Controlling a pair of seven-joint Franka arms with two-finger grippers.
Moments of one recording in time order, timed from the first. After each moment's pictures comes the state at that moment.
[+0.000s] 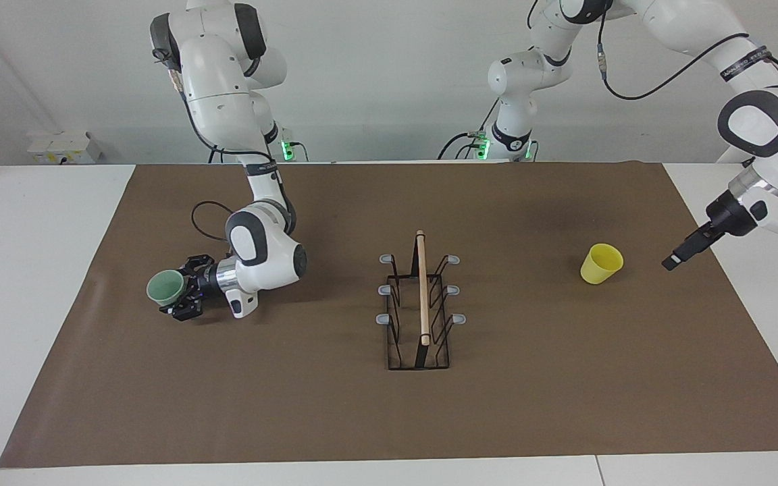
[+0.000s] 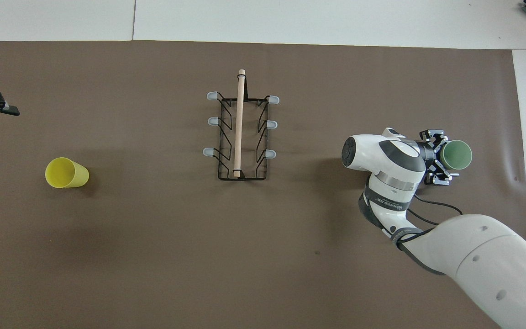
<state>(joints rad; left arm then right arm) 0.27 0.28 0.00 -1.58 -0.32 1.86 -0.22 0.15 0.56 0.06 -1.89 -1.22 1.70 -0.68</state>
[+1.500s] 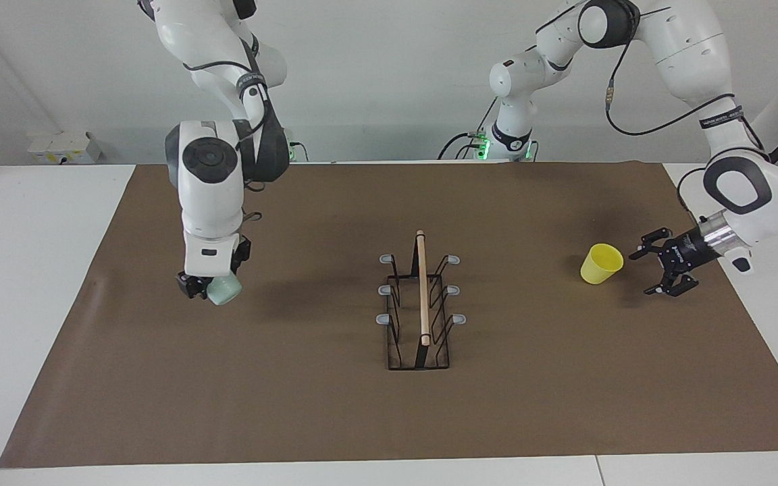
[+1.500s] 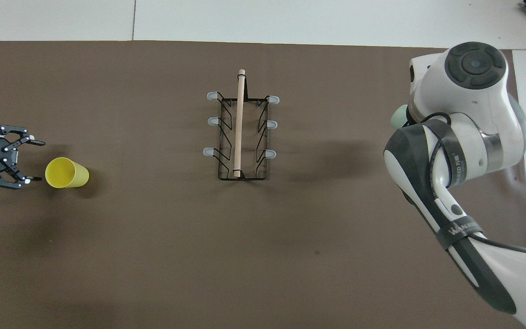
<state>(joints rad) 0.35 0.41 0.01 -1.78 -0.49 1.90 -0.97 0.11 0.28 0.06 -1.65 -0.21 1.94 -0.58</state>
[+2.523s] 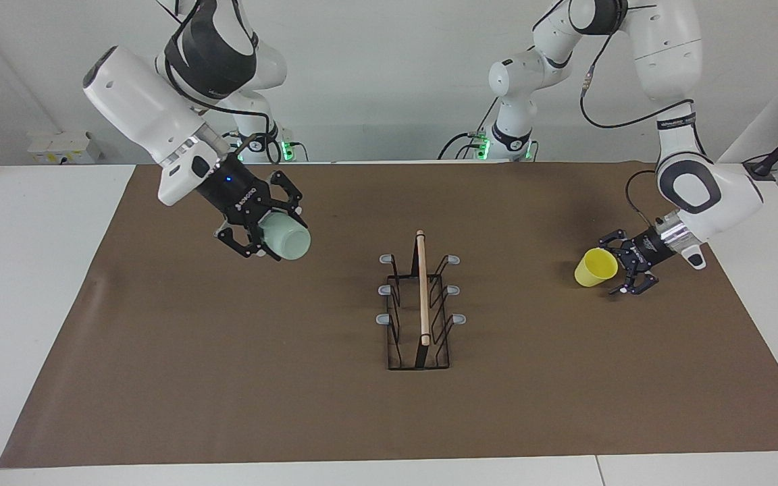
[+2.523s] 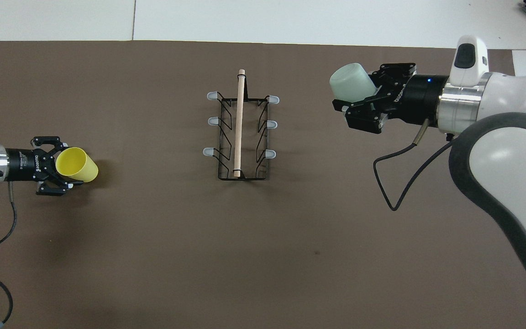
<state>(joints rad) 0.28 0.33 0.00 -2.02 -0.75 2.07 -1.03 0.14 0.07 0.07 -1.82 0.95 2.30 -1.12</state>
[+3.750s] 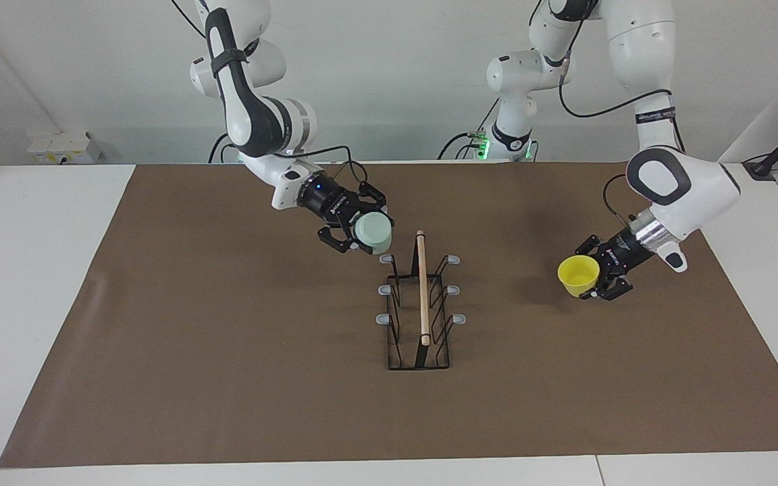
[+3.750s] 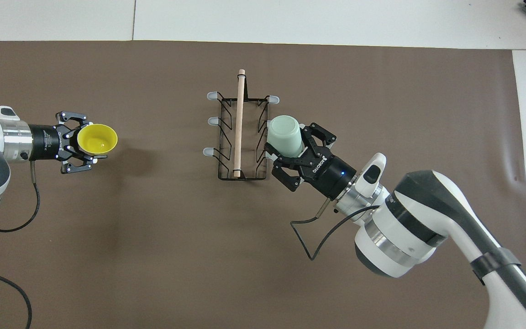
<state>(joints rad) 0.07 0.21 0.00 -1.99 -0.74 2.18 -1.00 0.38 0.06 0.07 -2.20 2.47 2.42 -2.41</state>
